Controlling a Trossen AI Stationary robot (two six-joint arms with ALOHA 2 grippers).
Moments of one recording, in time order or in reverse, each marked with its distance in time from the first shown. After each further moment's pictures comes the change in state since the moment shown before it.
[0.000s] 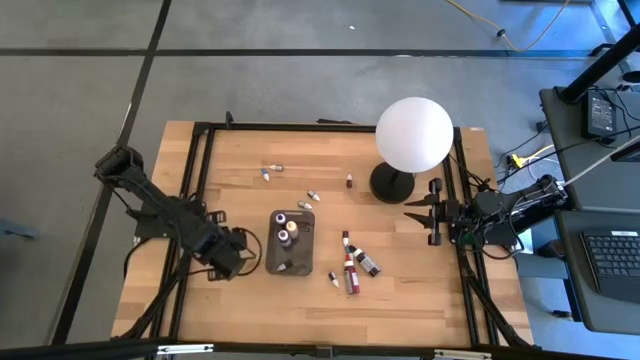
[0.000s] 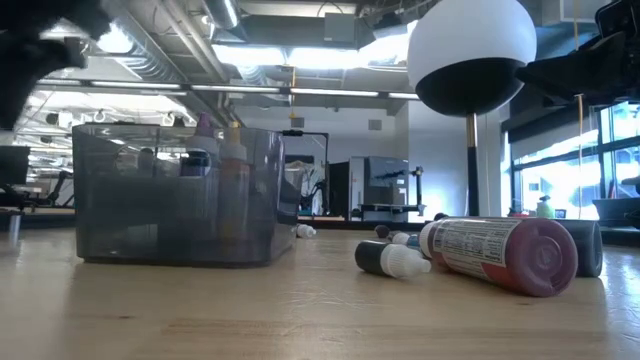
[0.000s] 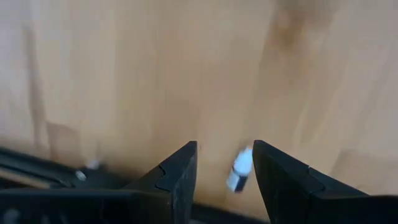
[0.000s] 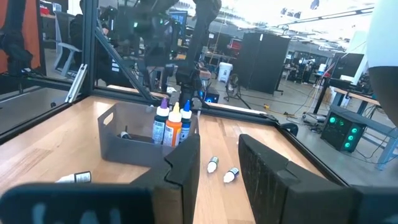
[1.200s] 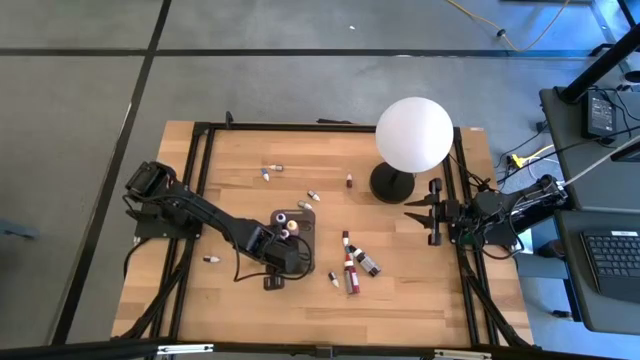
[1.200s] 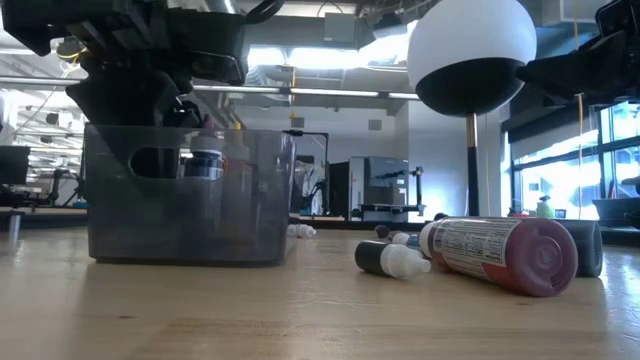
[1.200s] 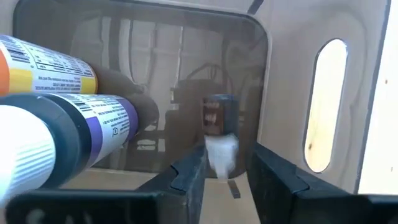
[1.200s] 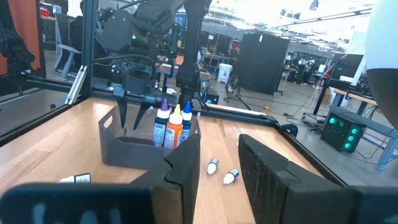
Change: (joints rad) left arm 0.246 0.339 0.106 0.627 0.054 0.291; right arm 0.000 0.000 0.000 0.006 0.001 0.000
